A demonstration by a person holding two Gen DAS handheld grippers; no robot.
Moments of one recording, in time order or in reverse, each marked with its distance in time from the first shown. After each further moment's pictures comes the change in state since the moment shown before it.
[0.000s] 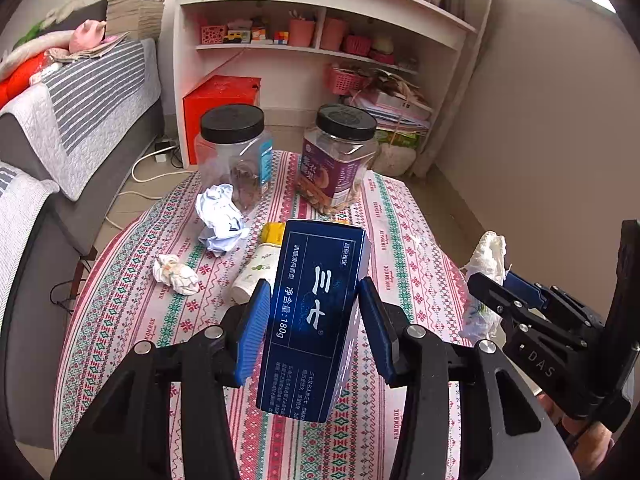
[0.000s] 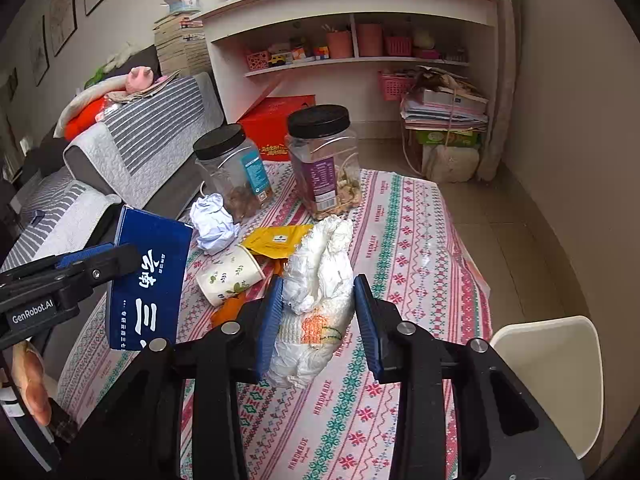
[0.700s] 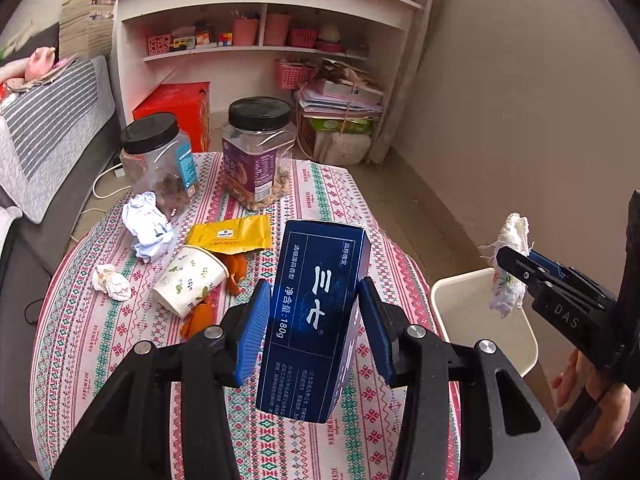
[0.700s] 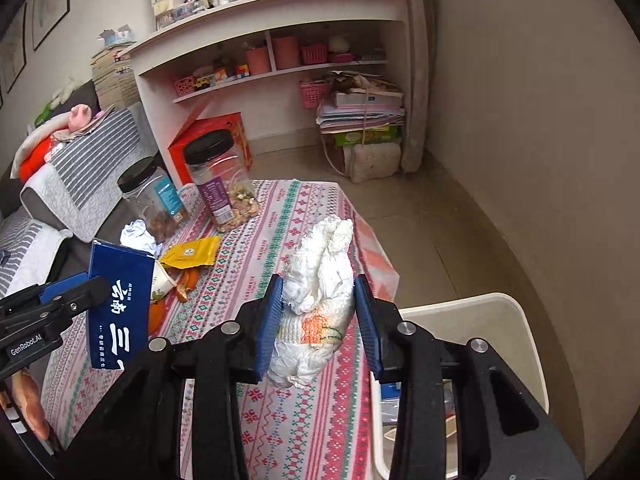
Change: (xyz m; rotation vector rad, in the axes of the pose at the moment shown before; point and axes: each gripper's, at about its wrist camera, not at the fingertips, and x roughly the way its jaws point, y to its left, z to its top) left arm 0.011 -0.084 -0.011 0.100 0.014 -0.084; right arm -0.051 -0.104 -0.014 0.137 -0.027 -0.184
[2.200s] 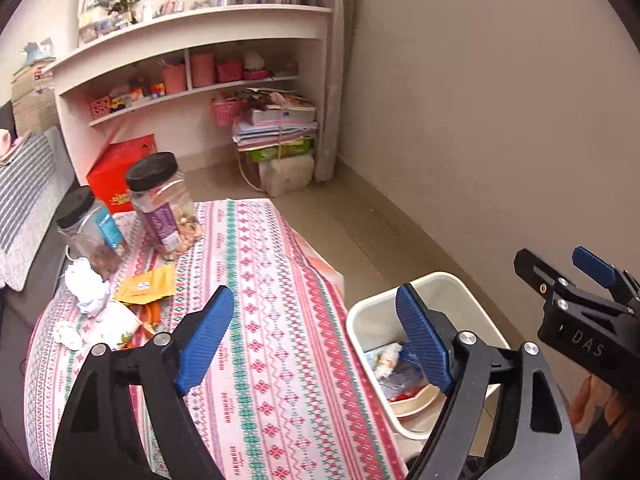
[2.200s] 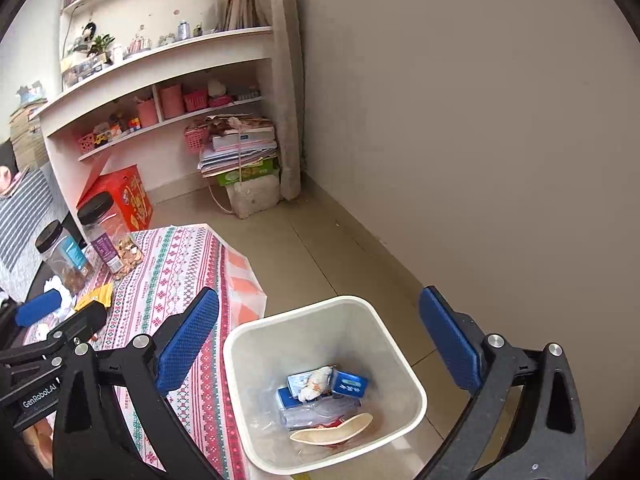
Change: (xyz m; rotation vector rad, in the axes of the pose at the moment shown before) left arm 0.013 -0.141 0.000 0.181 -0.100 -0.002; right arm -0.070 -0.090 -0.017 0.114 -0.124 -0.306
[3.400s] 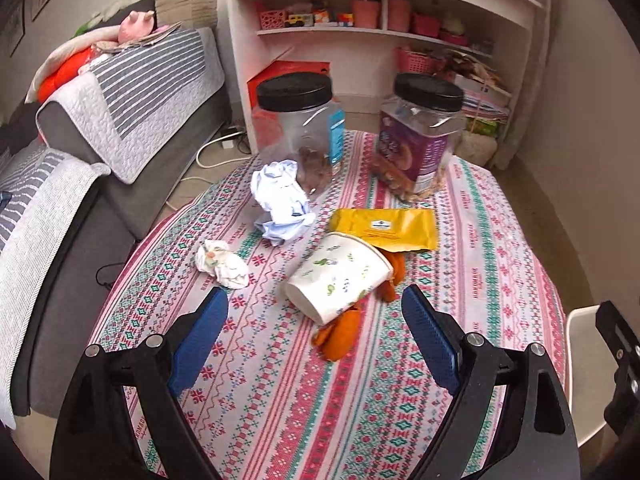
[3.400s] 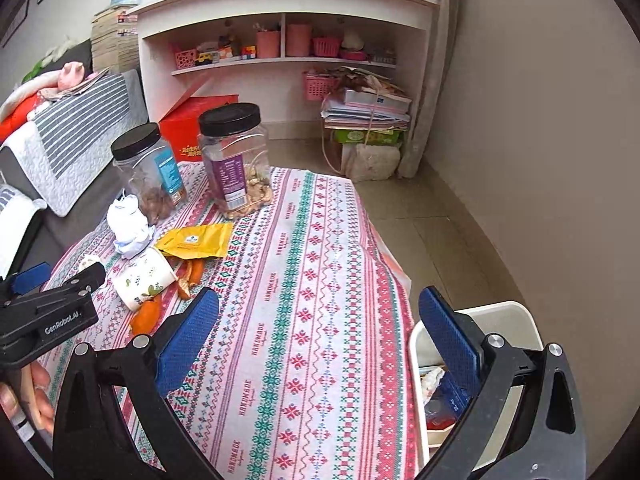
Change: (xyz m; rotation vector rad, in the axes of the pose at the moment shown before) left arm 0.031 0.243 -0.055 -0.321 0.180 0.408; right arm 0.043 0.226 -0.025 -0.257 0.116 0.215
